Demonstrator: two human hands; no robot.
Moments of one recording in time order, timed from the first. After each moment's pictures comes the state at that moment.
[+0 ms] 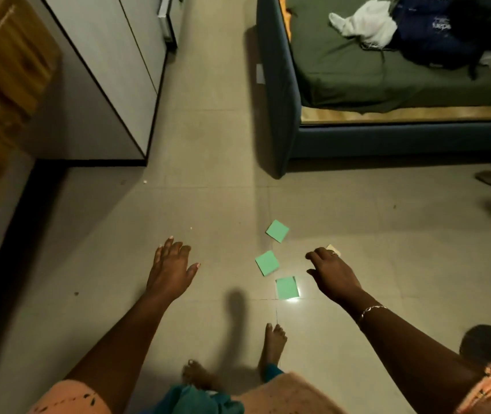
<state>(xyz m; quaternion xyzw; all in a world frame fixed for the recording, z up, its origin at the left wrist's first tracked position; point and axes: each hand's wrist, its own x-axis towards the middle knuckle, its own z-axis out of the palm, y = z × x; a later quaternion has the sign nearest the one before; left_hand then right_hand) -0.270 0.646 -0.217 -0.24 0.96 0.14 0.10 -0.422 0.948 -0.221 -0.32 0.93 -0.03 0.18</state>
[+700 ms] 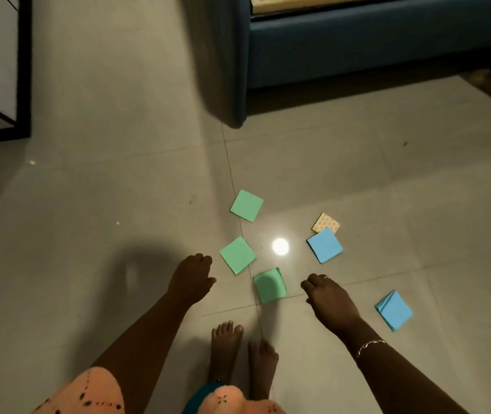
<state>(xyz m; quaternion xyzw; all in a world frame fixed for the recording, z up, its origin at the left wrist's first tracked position) -0.458 0.729 -0.562 -0.08 0.93 0.17 0.31 -0.501 1.017 -0.556 -0.32 0.90 0.04 0.28</state>
